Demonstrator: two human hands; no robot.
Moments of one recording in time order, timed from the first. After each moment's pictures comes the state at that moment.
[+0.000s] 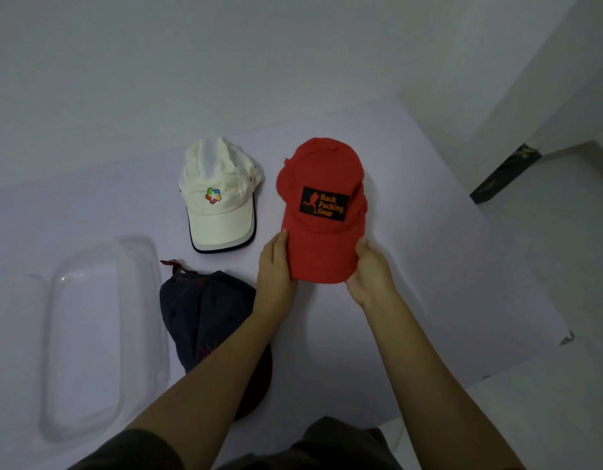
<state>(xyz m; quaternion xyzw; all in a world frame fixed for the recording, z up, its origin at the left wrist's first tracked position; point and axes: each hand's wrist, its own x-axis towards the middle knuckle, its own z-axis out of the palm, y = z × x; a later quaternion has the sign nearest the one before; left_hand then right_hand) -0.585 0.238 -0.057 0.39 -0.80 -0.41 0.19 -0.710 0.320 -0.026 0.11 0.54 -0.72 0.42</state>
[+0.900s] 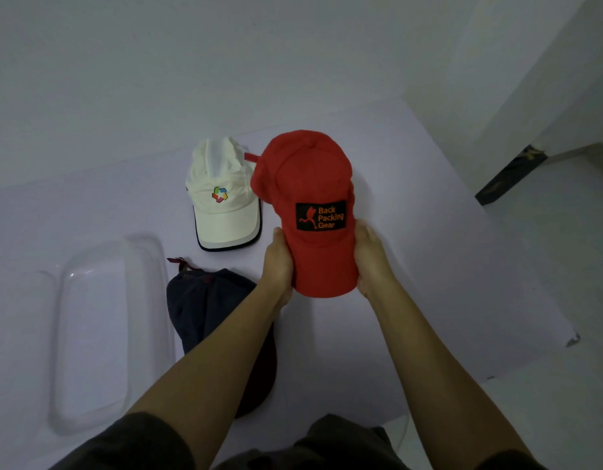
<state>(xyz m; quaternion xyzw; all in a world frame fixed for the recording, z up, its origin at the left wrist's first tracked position) -0.612 0.226 -0.020 0.50 -0.42 -0.74 0.18 -0.711 0.304 -0.017 -0.01 0.68 -0.60 0.41</state>
